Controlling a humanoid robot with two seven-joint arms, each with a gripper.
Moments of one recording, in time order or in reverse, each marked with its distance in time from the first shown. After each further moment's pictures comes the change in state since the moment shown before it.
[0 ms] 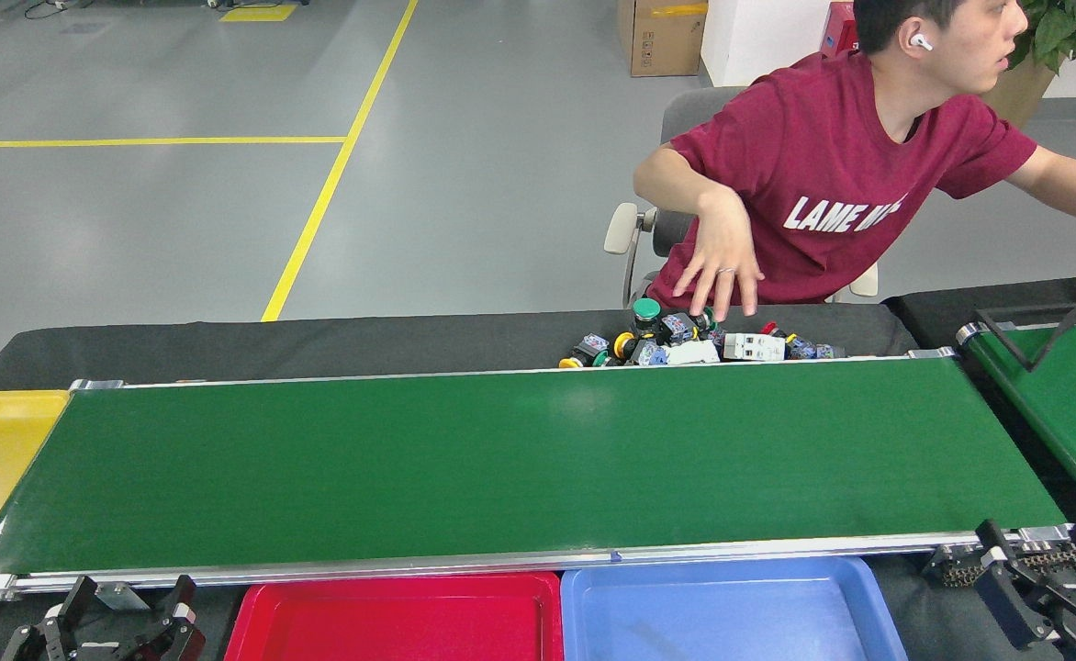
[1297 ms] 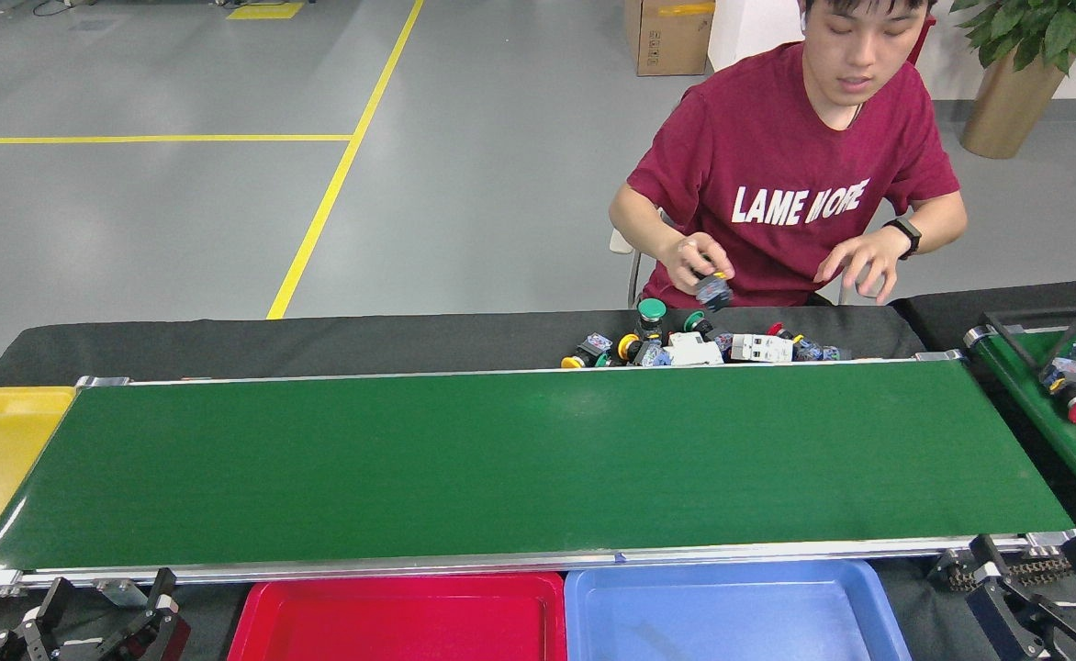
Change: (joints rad) left arm -0.009 0.000 0.000 0.002 0.000 0.084 -0.001; right arm -0.027 0.013 0.007 0.011 -0.001 0.040 -0.006
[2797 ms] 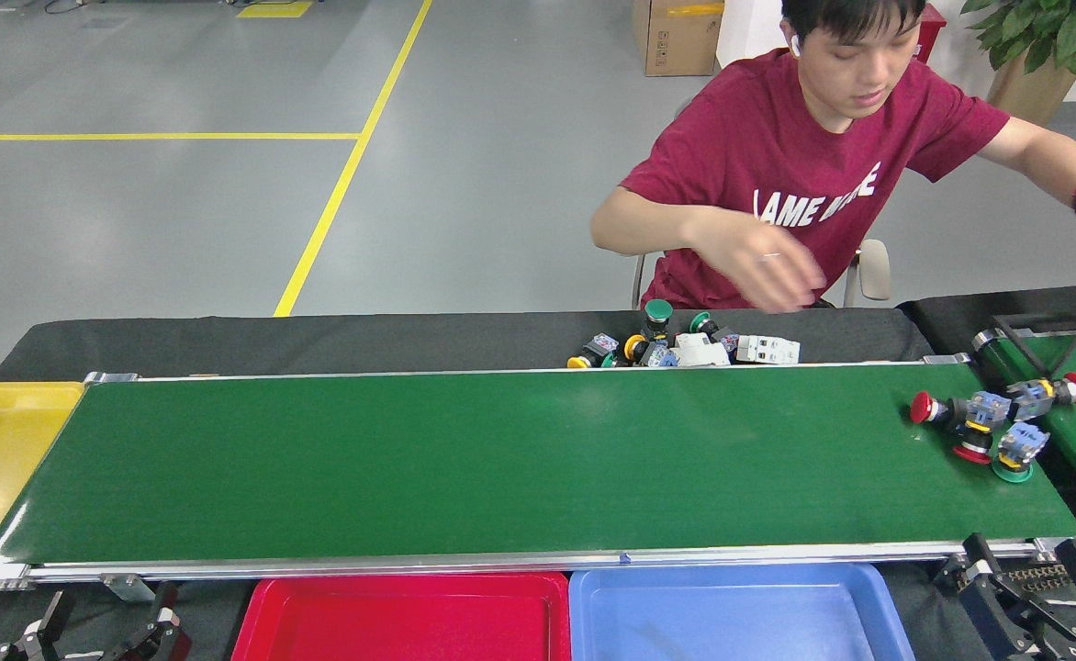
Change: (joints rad) left arm 0.026 0.000 -0.004 -0.001 0.000 -0.004 0.000; right arm -0.010 0.021 0.005 -0.006 0.015 0.030 0.042
